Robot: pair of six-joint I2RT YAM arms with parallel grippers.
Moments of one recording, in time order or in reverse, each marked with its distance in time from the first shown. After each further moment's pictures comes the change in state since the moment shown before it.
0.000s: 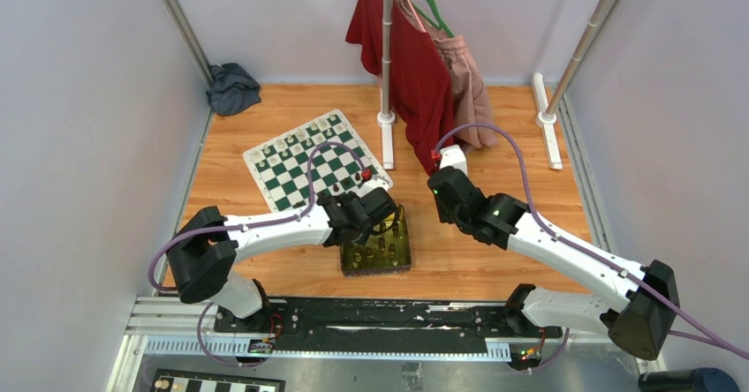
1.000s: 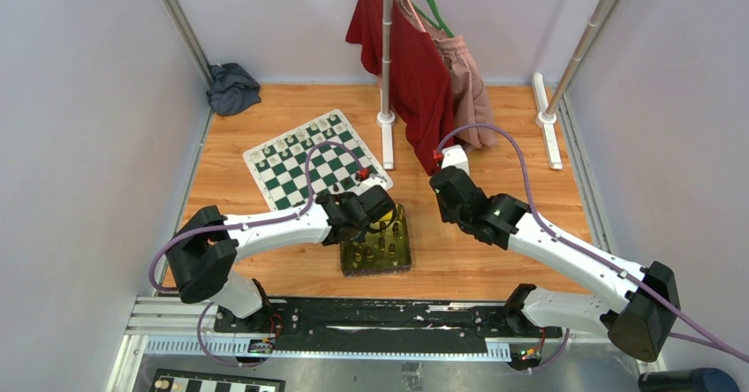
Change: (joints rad) left arm 0.024 -0.001 -0.009 0.018 0.031 -0.010; right arm -0.020 -0.005 -0.017 0.013 -0.001 -0.014
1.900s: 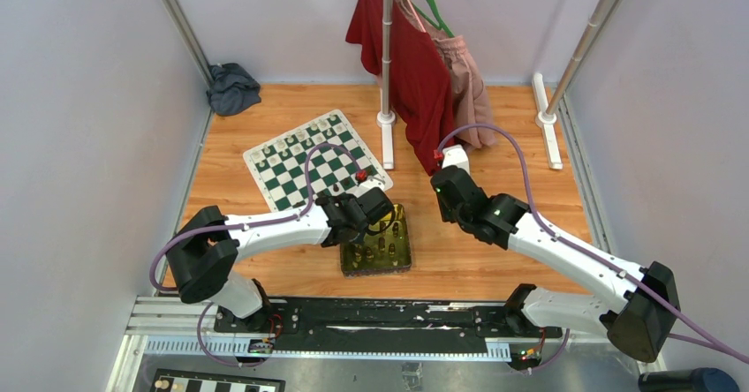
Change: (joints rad) left arm 0.000 0.000 -0.021 0.001 0.002 -0.018; right arm -0.013 0.000 -0.008 0.016 -0.013 -0.007
